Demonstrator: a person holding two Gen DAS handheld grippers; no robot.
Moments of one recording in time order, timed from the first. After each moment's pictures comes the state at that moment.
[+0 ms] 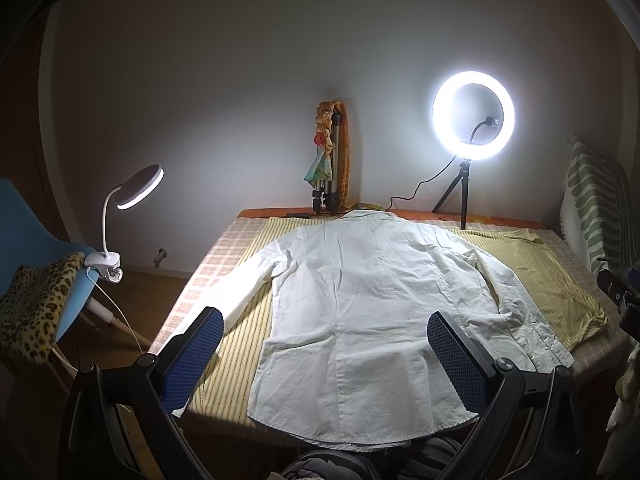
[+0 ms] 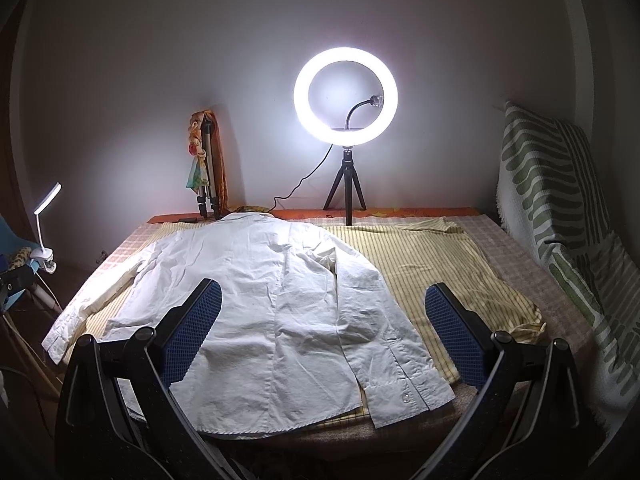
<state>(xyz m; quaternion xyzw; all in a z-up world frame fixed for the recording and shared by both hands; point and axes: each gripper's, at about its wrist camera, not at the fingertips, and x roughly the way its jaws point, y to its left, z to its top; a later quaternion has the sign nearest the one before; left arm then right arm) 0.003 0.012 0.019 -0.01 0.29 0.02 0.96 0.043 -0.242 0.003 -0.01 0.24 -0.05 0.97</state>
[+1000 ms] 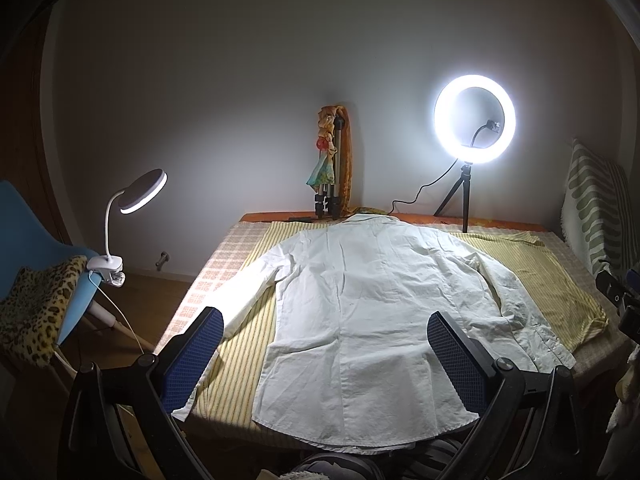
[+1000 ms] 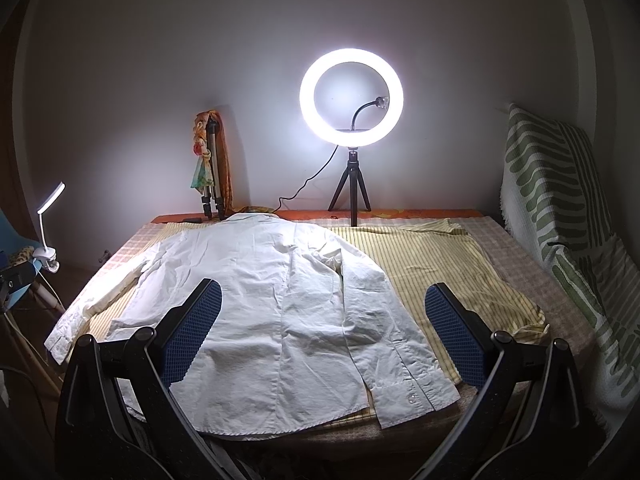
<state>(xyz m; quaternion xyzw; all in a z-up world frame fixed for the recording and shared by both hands) 0.003 0.016 0.022 -0.01 0.28 0.02 0.96 0.042 -0.240 0.004 -0.01 0.24 -0.05 0.97</state>
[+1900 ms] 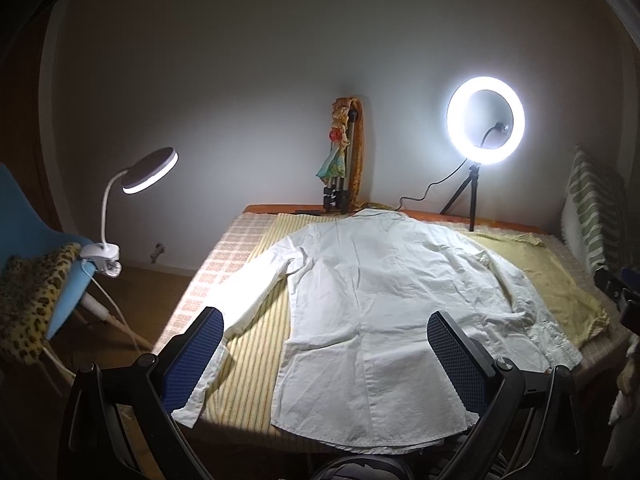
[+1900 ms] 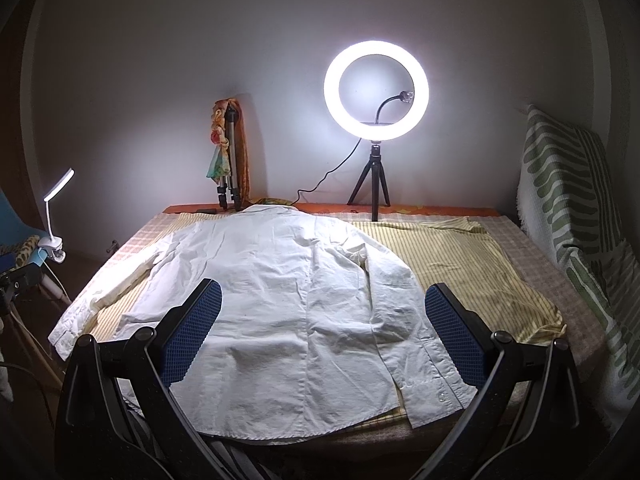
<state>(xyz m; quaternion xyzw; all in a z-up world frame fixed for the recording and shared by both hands) 0.008 0.074 -0.008 -0.04 0.28 -0.01 0.96 0.057 -0.202 -0.010 -0.02 0.25 -0.03 0.97</state>
